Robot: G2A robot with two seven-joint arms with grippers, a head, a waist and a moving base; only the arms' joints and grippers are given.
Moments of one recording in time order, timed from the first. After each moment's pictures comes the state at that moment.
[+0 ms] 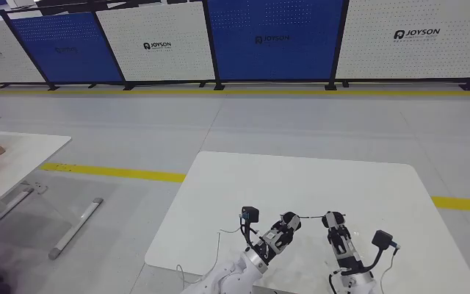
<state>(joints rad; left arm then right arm) 1.44 -1.29 -0.85 -1.54 0.48 -0.28 0.27 -1.57 -1.13 1.06 -1.62 -0.40 -0.34 -0.37</state>
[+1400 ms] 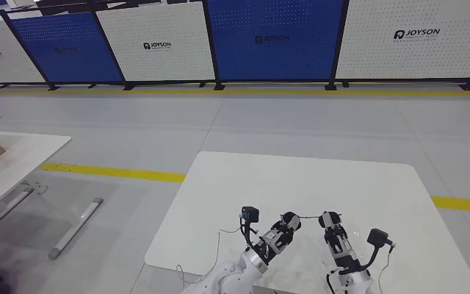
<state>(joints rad) 1.44 -1.29 -0.85 -1.54 0.48 -0.28 0.27 -1.56 -1.15 1.06 -1.60 -0.43 -0.34 -0.34</state>
